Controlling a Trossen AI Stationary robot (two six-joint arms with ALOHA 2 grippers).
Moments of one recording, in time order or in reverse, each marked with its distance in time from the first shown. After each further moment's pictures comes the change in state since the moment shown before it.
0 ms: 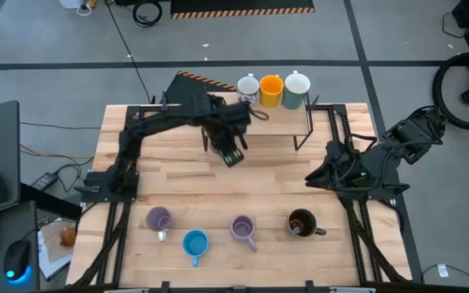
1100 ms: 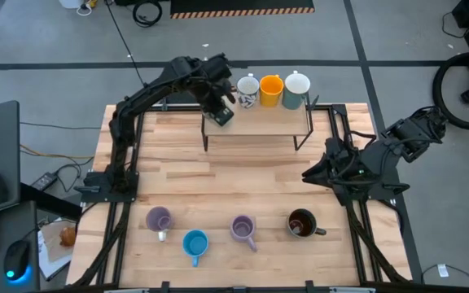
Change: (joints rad) left arm 0.292 -0.043 0.000 0.046 0.041 0.159; right arm -0.028 0.000 0.000 0.037 0.019 -0.025
